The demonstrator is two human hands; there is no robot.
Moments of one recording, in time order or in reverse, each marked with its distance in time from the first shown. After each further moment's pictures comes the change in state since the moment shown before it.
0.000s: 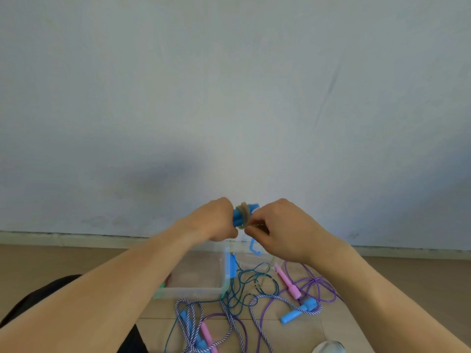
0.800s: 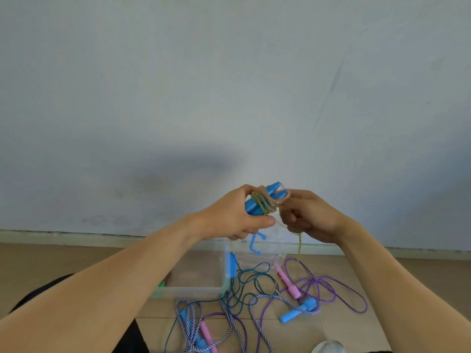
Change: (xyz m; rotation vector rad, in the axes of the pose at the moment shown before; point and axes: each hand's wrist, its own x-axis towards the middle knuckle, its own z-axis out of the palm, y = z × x) left_hand -0.011 0.014 -0.004 -0.898 -0.221 0.330; right_hand 0.002 0.062 -0.007 1.170 -0.071 0.430
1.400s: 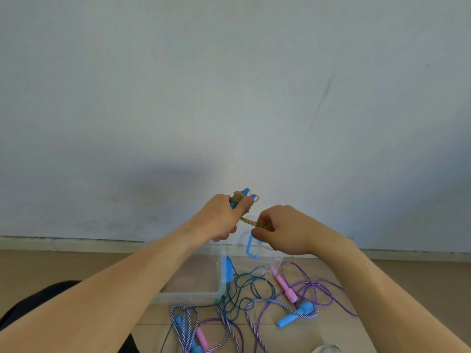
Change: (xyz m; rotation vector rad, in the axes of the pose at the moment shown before) left_hand 0.011 -0.013 -0.004 0.219 0.337 -0.232; right_hand -0.006 -0.010 0.037 -1.024 -0.007 -0.045
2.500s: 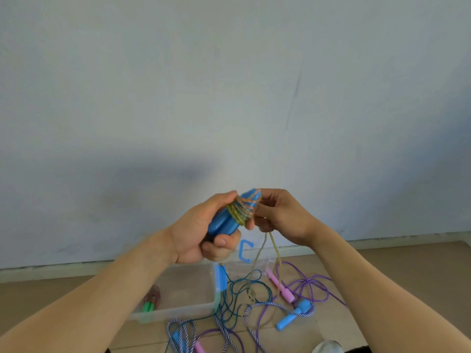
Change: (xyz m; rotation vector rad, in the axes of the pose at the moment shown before) left_hand -0.017 0.019 -0.014 -0.680 -0.728 0.027; right_hand 0.005 0.030 -0.009 1.048 0.124 -0.251
